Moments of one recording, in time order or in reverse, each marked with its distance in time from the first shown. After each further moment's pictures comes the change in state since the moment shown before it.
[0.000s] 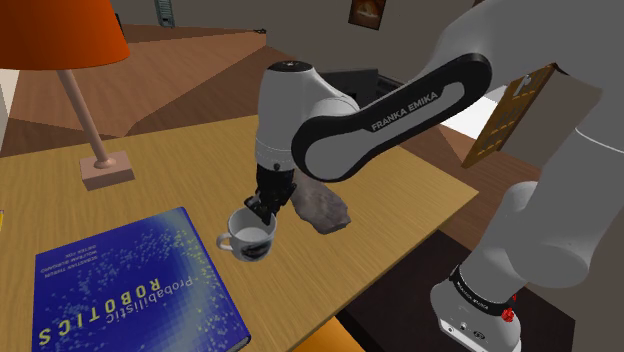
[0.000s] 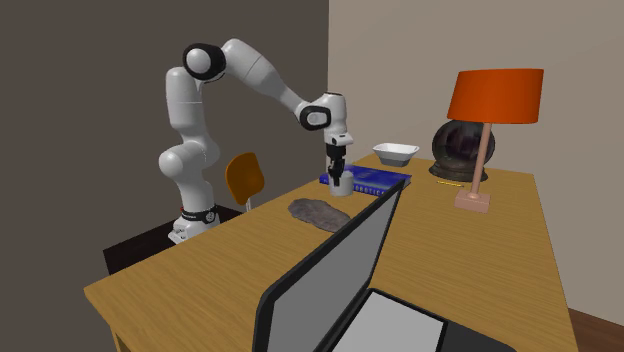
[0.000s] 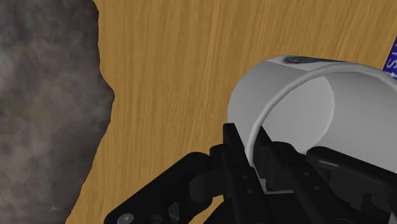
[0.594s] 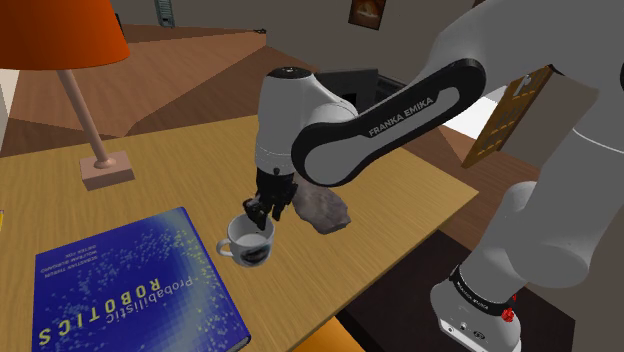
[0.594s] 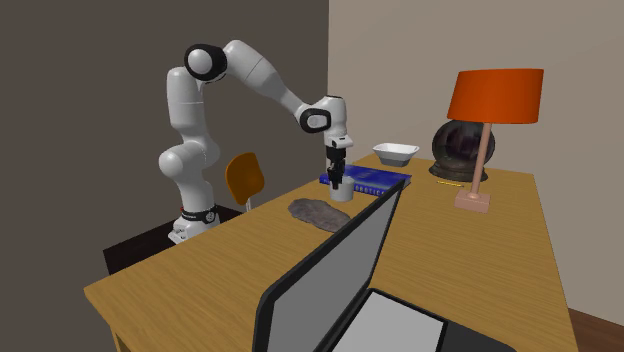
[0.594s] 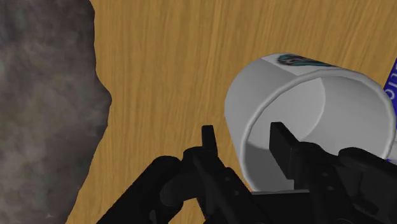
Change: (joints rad) arm 0.000 0.015 0.000 -0.010 -0.008 0.024 0.004
